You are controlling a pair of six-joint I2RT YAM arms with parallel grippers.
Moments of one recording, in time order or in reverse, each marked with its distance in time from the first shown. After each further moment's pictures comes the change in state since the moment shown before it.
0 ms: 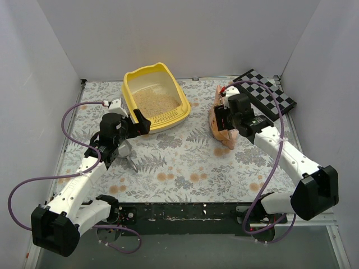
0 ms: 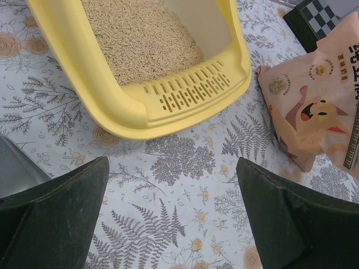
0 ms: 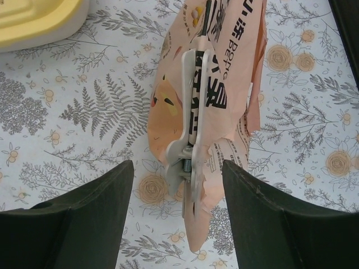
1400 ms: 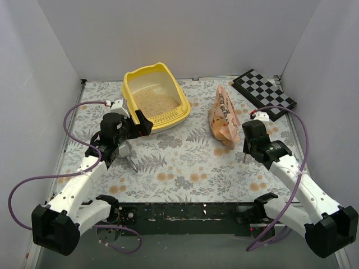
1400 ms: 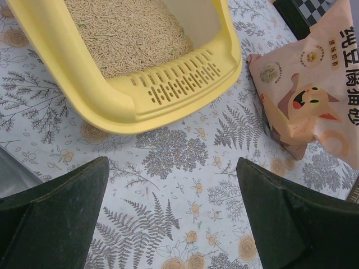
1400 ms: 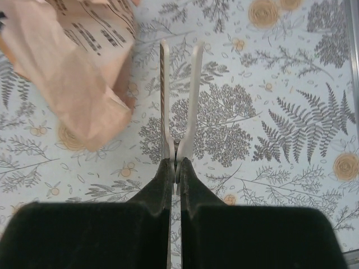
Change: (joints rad) left arm 0.000 0.011 0.000 -0.003 0.059 0.000; right arm -0.016 -0.343 -0.252 -0.256 0.331 0.306
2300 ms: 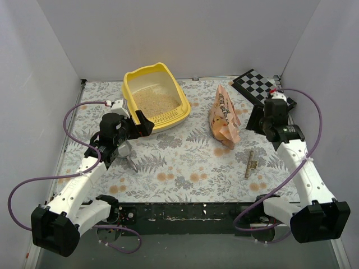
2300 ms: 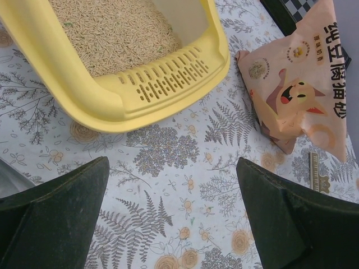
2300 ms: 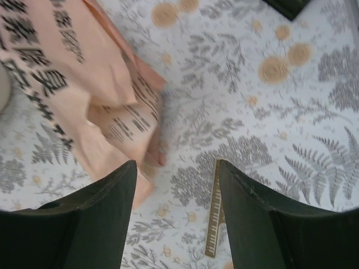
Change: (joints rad) left arm 0.000 -0.012 0.000 0.000 0.045 -0.009; right arm -0.313 0.081 0.107 0.059 -0.288 -0.009
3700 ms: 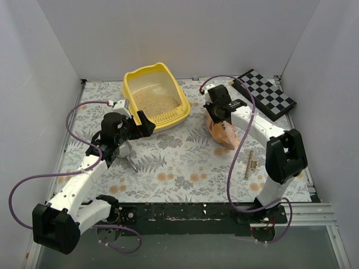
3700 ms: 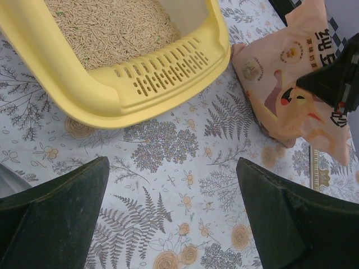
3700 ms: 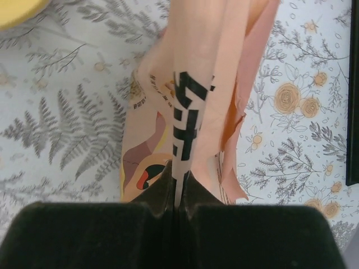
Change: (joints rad) left arm 0.000 0.026 0.000 0.000 0.026 0.000; right arm 0.345 0.703 0.439 0.153 0.026 -0.472
